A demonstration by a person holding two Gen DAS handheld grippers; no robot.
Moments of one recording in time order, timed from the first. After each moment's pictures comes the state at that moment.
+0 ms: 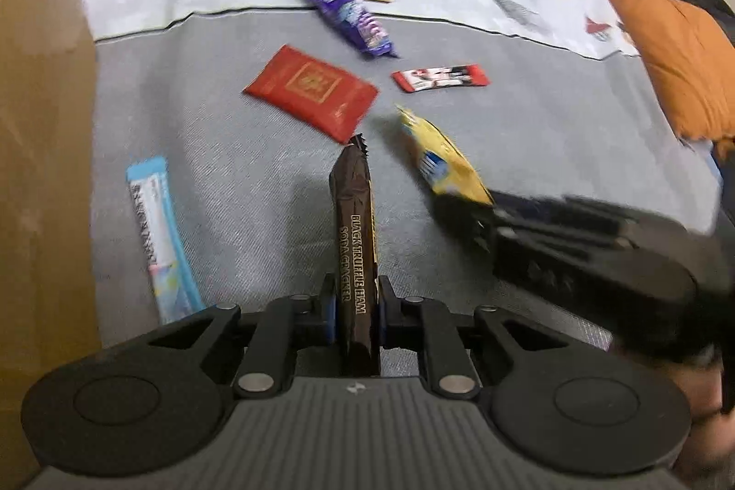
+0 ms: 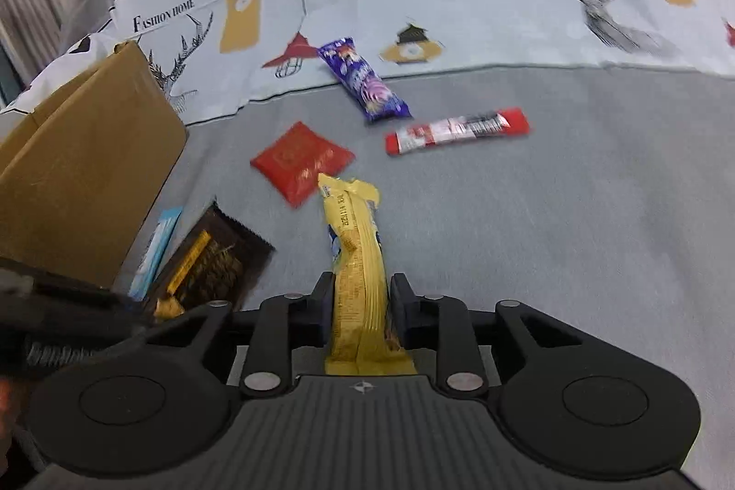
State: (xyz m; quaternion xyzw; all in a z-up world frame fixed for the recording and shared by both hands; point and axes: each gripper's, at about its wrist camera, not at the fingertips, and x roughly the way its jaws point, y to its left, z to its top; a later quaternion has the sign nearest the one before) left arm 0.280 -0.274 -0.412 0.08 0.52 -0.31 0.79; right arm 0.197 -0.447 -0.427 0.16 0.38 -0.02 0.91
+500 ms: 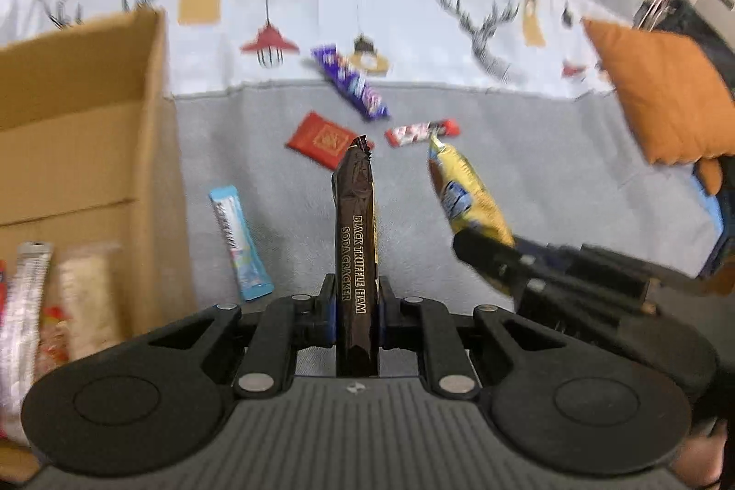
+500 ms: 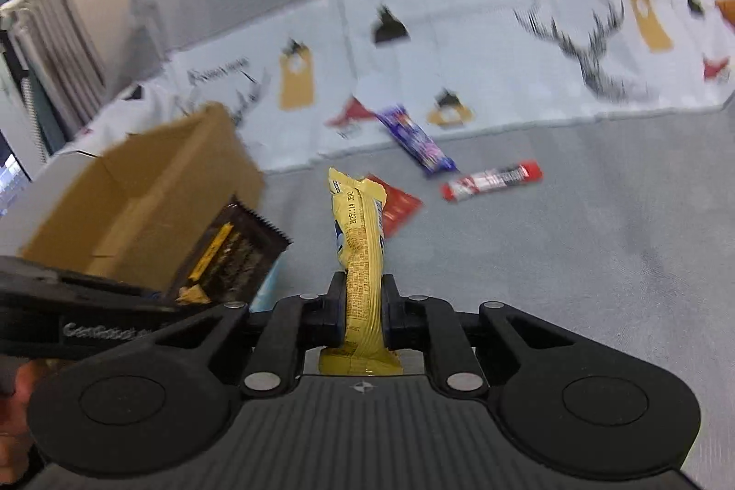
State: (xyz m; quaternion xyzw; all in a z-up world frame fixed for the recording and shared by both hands) left arm 0.222 -0.217 -0.302 0.06 0.48 -0.28 0.83; right arm 0.117 -0.378 -0.322 0.18 0.32 -0.02 0.93
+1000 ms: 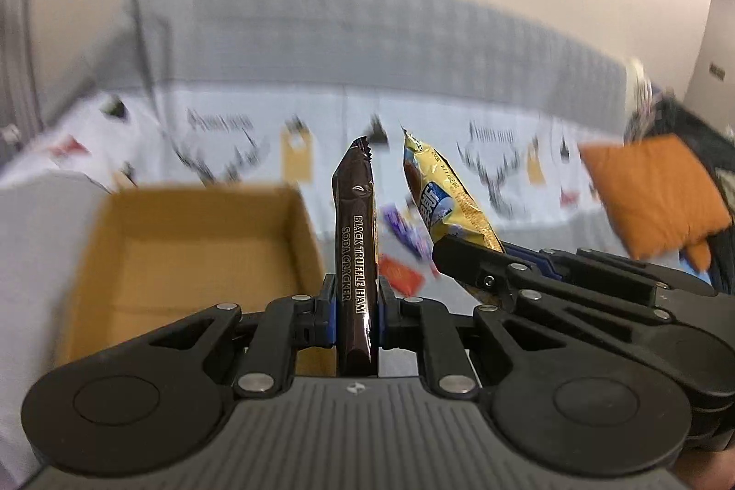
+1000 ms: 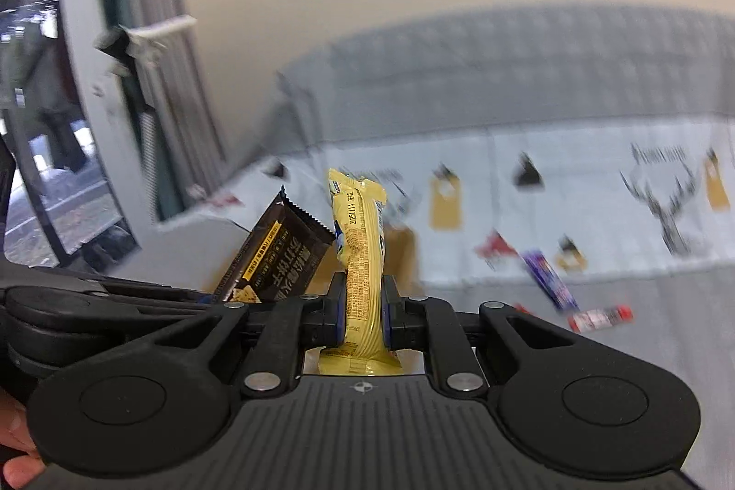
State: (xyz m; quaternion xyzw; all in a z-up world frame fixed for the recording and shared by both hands) left arm 0.155 -0.089 -0.132 0.03 0.32 -0.25 0.91; right arm 0.091 -0.249 -0.153 0.11 0.20 0.06 0.97
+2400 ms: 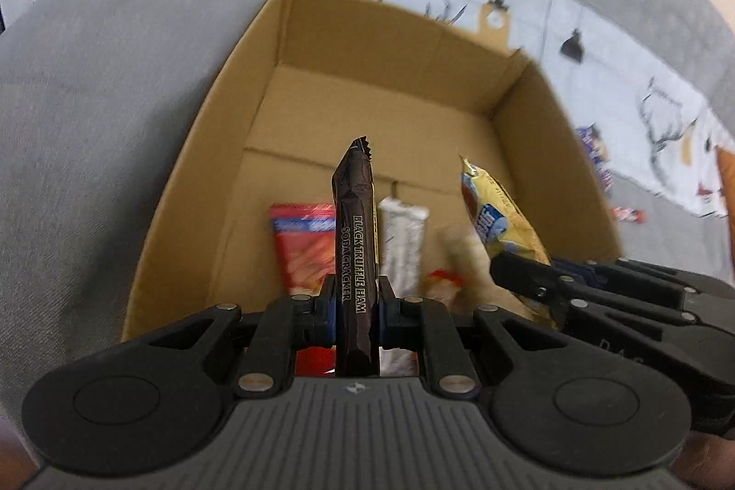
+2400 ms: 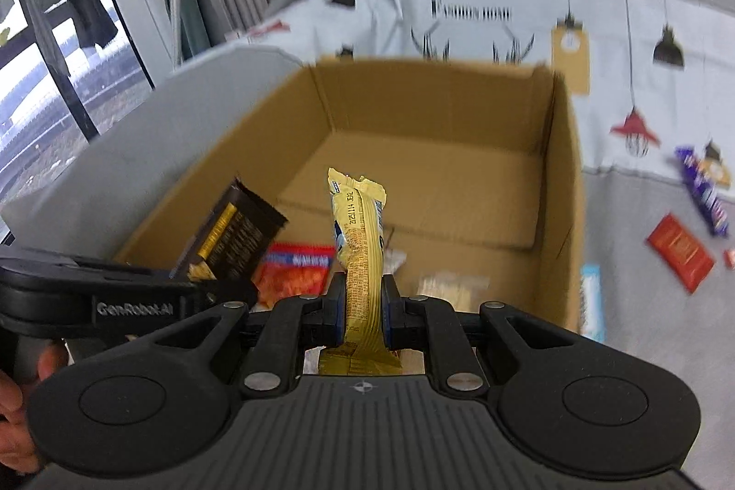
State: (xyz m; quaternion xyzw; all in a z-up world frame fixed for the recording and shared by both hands) left arm 0.268 0.043 -0.310 -0.02 0.48 -0.11 0.87; right arm 0.223 -0.159 -0.305 0.10 0.39 0.14 0.90
